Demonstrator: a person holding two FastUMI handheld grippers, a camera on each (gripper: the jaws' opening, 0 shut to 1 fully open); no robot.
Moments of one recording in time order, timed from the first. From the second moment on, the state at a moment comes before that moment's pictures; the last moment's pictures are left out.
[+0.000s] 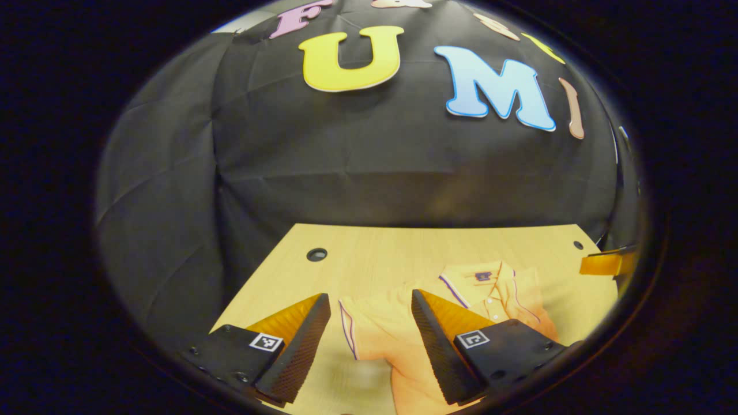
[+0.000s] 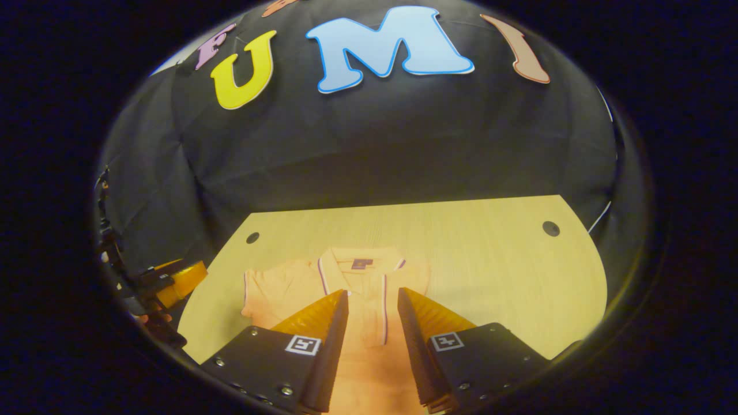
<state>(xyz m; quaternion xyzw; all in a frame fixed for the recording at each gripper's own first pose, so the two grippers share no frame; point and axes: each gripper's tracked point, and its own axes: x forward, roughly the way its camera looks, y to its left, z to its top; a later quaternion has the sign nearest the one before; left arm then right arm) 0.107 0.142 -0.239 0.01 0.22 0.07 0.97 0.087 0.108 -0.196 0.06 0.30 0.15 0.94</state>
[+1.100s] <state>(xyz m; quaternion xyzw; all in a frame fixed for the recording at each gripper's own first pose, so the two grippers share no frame) 0.131 0.169 -0.395 -0.01 0.37 0.07 0.93 0.012 0.011 -0.196 0.10 0.33 0.04 0.94</state>
